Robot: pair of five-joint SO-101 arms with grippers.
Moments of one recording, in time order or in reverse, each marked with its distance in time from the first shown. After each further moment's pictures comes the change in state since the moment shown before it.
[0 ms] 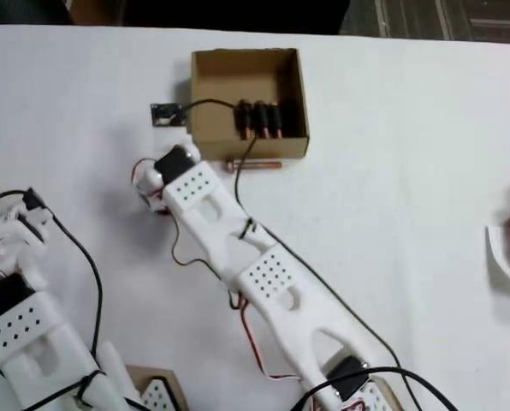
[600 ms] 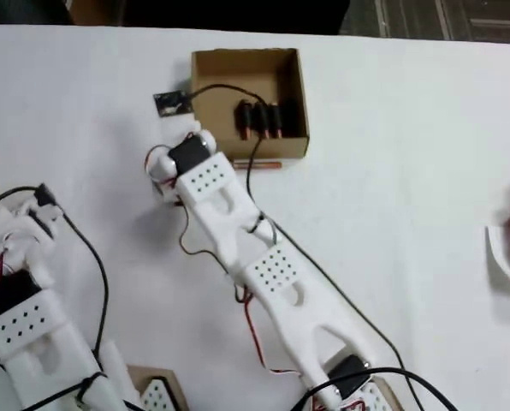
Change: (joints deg) left arm 4.6 0.0 0.0 0.0 0.0; right arm 2.3 -1.5 -7.8 8.5 9.8
